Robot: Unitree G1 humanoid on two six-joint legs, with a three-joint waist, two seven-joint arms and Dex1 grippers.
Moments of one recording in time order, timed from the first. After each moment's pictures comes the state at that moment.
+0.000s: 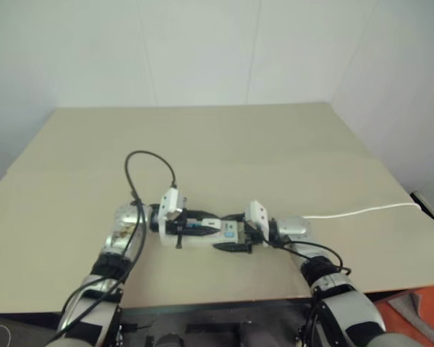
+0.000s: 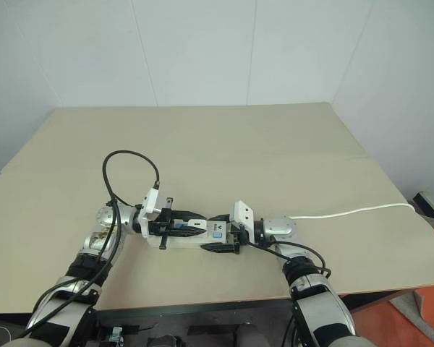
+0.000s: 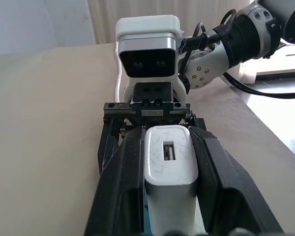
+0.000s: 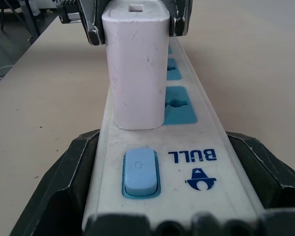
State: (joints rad) left arm -0.61 0.39 -0.11 0.52 -0.32 -0.15 -1.48; right arm -0.69 -0.22 0.15 0.85 0.14 -0.37 1.33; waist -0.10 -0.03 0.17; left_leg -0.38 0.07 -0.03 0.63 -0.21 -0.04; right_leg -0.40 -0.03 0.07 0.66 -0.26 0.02
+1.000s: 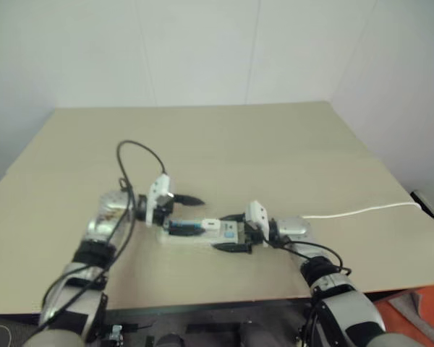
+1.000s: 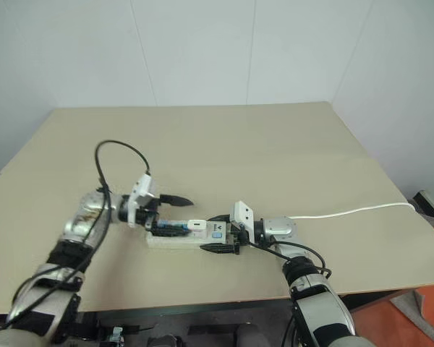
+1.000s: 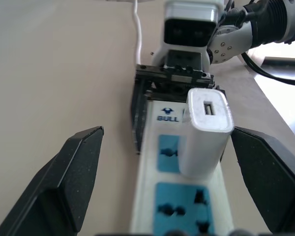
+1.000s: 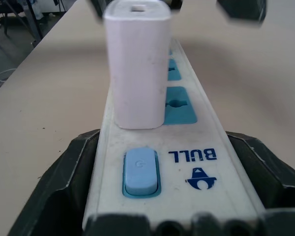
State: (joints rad) left arm -0.73 0.57 -0.09 0.51 -0.32 0.07 -1.50; right arm -0.69 -0.22 0.15 0.85 0.14 -0.35 1.35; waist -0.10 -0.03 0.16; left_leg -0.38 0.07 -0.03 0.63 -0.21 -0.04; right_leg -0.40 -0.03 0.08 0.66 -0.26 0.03
